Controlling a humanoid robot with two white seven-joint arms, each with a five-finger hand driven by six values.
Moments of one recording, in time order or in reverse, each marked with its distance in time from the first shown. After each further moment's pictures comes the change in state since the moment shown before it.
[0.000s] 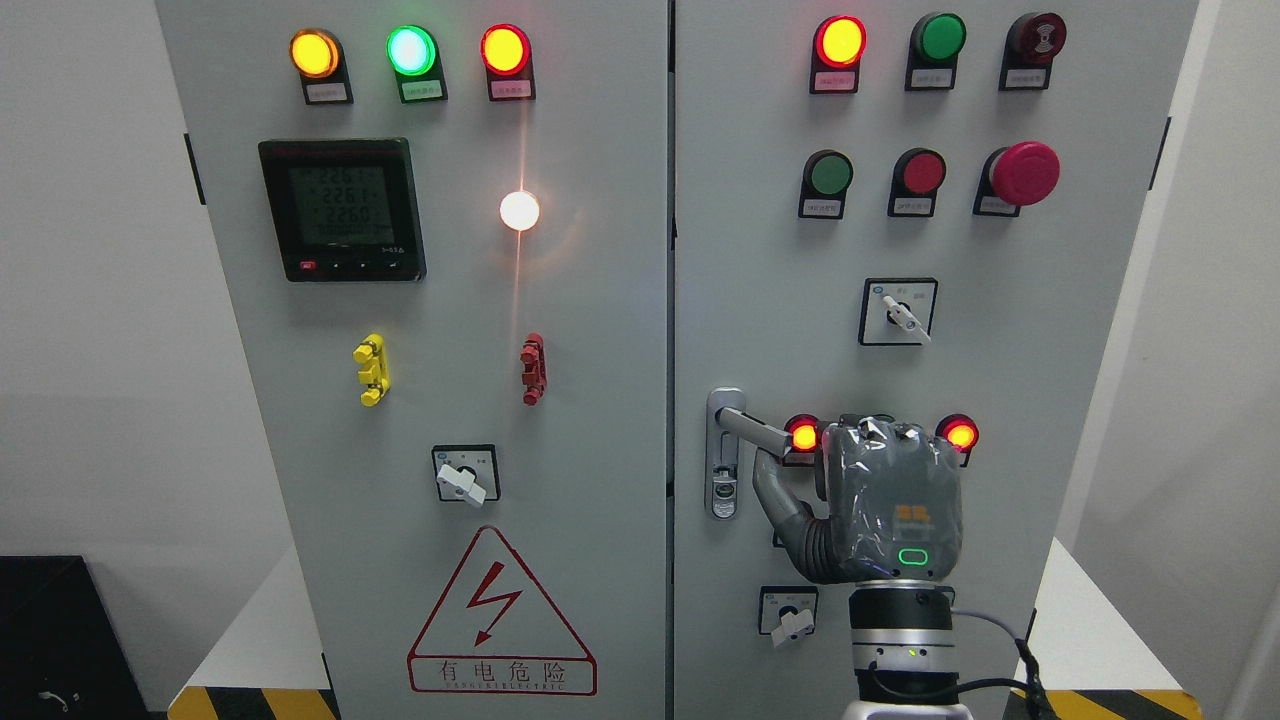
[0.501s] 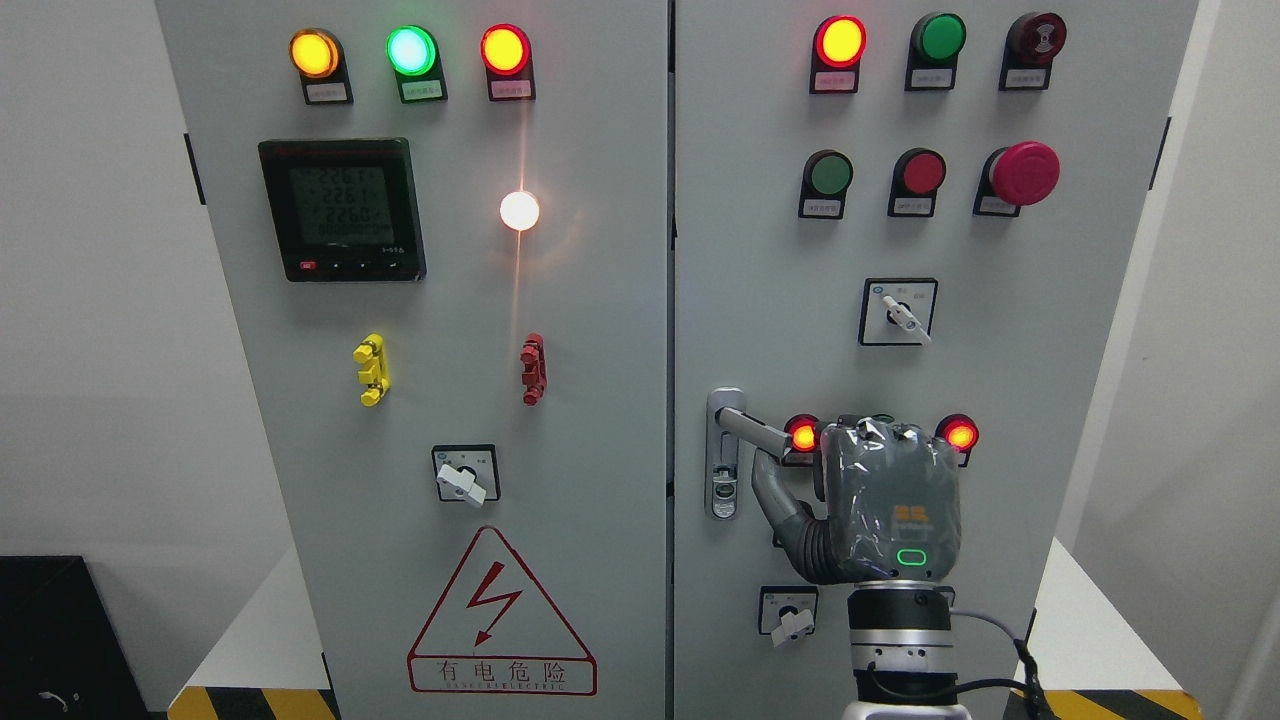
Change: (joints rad) left arm 0.000 0.000 0.000 0.000 0.000 0.000 0.000; right arm 0.001 0.001 0.002 0.001 0.000 0.000 0.000
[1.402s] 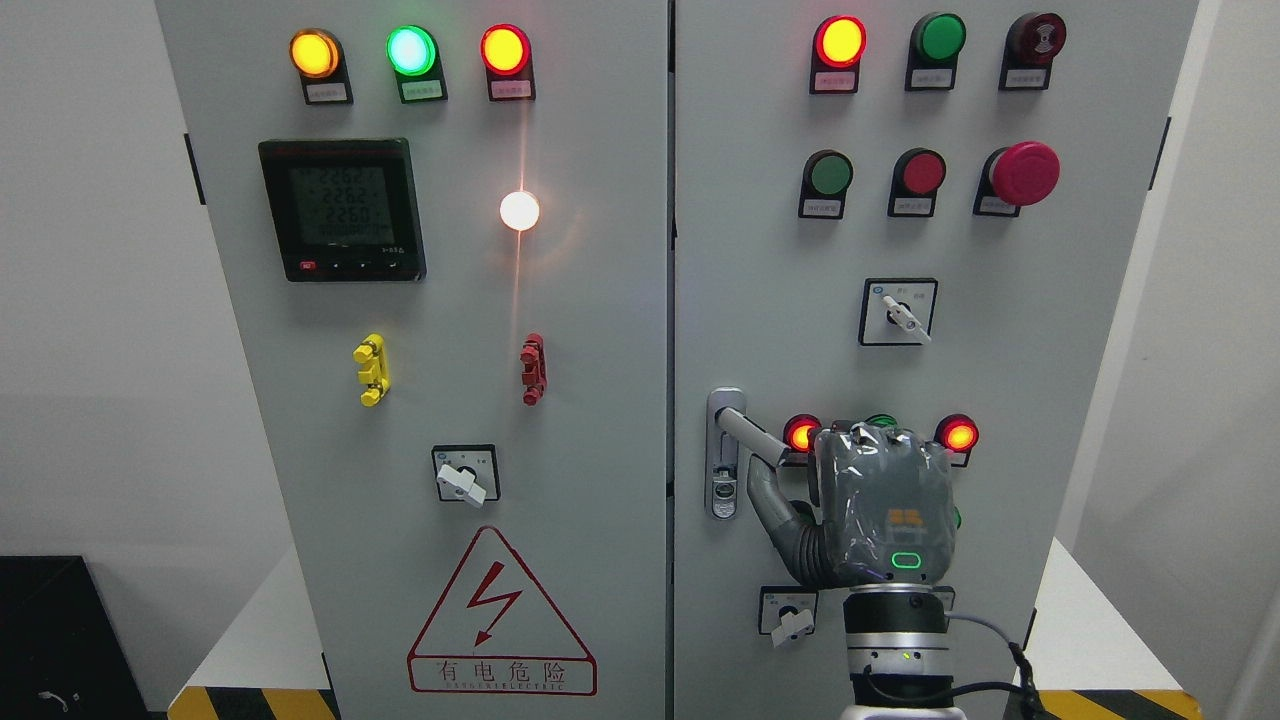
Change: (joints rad) left arm 0.000 0.000 0.000 0.000 0.000 0.000 0.000; right arm 0.004 0.000 0.006 0.000 0.000 0.000 0.007
